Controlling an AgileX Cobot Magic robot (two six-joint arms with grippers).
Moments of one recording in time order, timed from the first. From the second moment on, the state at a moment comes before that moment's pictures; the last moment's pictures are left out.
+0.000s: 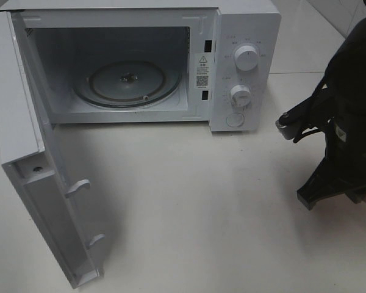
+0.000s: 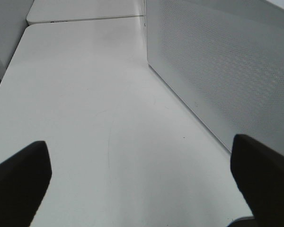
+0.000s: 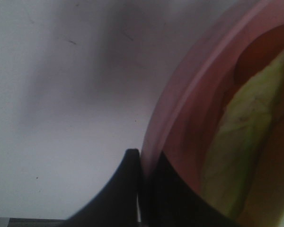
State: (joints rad) left arm 0.01 0.00 -0.50 -0.08 1.04 0.10; right arm 0.55 1.58 -0.84 -0.46 0.99 0.39
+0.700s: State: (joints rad) left arm 0.01 0.00 -0.50 -0.08 1.04 0.10; right arm 0.88 1.52 -0.84 -0.46 1.04 0.31
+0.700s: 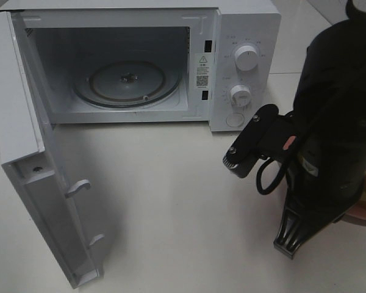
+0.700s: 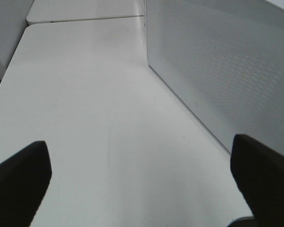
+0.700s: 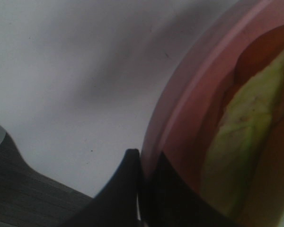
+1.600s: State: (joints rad) left arm 0.01 0.00 -0.50 -0.08 1.04 0.10; right arm 1.02 1.52 -0.84 -0.46 0.93 -0.14
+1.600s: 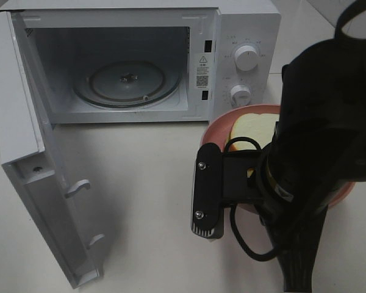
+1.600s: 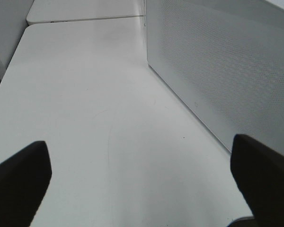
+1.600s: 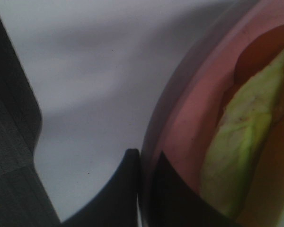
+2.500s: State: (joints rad) left arm 0.01 0.00 -0.50 -0.08 1.04 0.10; right arm 0.98 1.52 -0.84 -0.45 0.69 -0.56
